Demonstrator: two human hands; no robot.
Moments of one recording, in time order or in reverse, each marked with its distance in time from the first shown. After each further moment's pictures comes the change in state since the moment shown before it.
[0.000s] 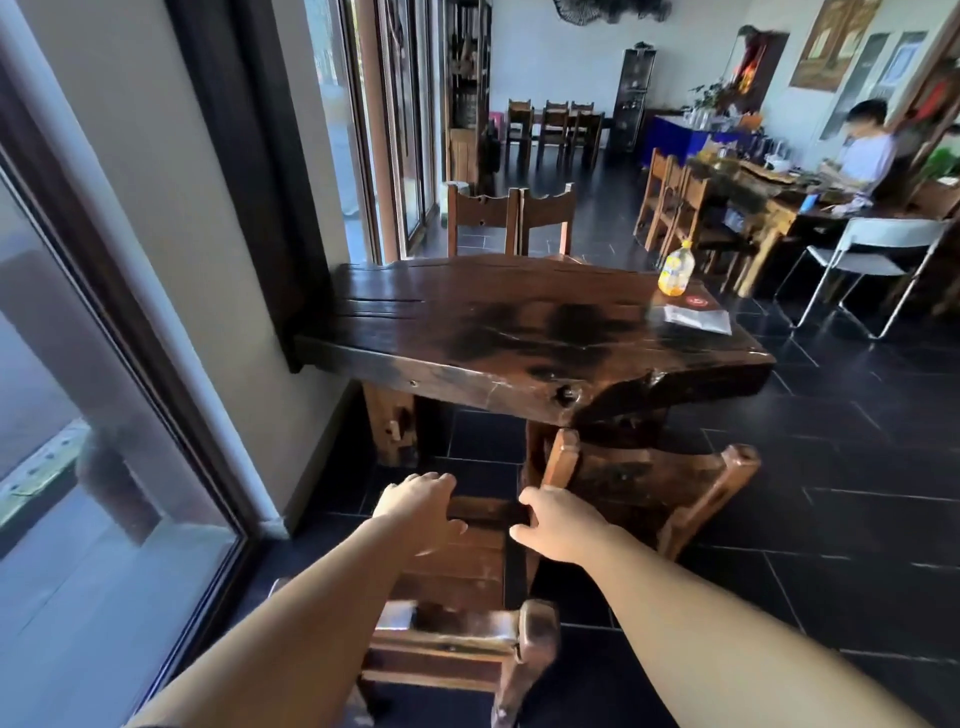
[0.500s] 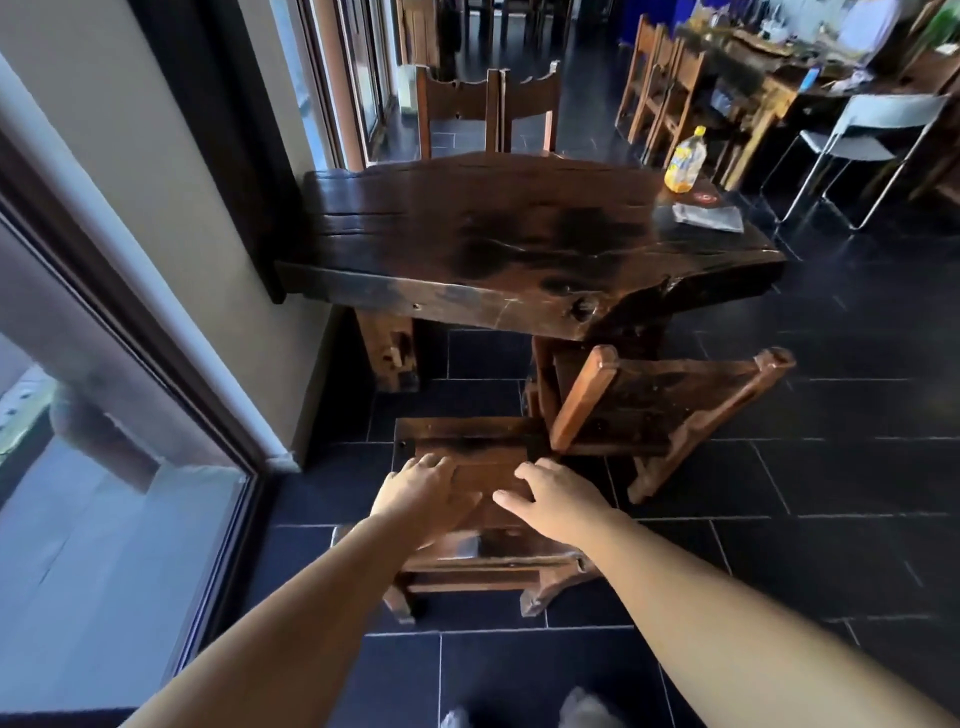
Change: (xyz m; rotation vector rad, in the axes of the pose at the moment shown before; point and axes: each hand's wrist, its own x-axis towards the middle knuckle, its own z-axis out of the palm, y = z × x) left_hand -0.023 -0.096 0.052 -0.121 -0.070 0.056; right_hand 0.019 -0.076 0.091 0.076 -0.014 0.082
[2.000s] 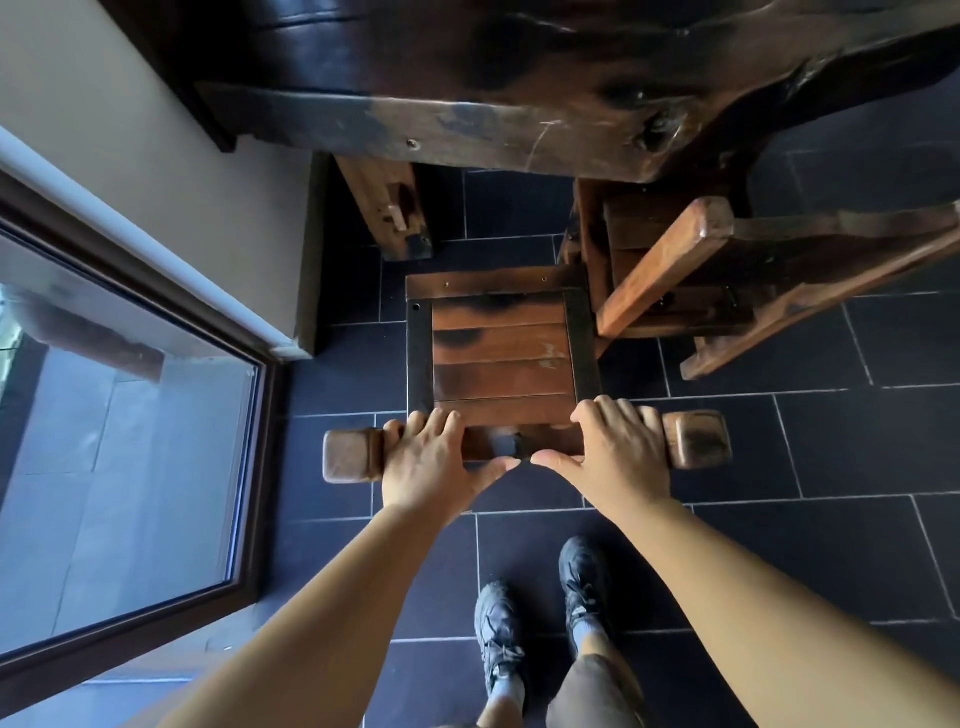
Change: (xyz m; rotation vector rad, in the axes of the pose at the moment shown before) left_hand 0.068 -0.050 0.104 0.230 0.027 -0.066; right_hand 0.088 0.066 0.114 -0.197 0.457 -0.043
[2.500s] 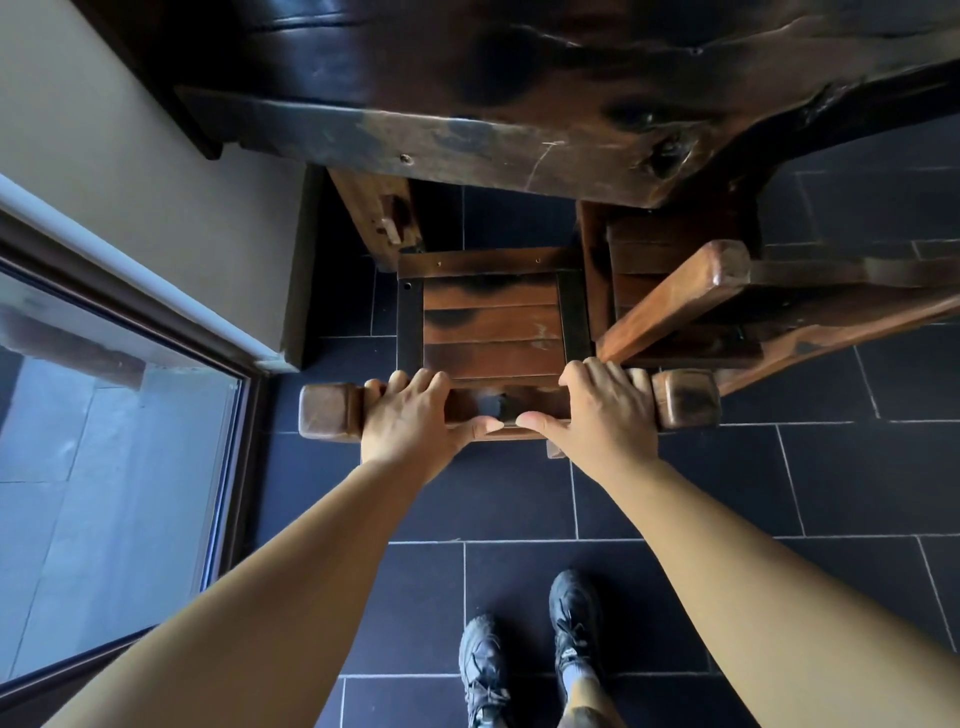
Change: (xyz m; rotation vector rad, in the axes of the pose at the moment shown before) left_hand 0.107 -0.013 -0.017 0.041 0.007 0.012; right_hand 0.109 0.017 0.004 -0.038 -0.004 -0.021
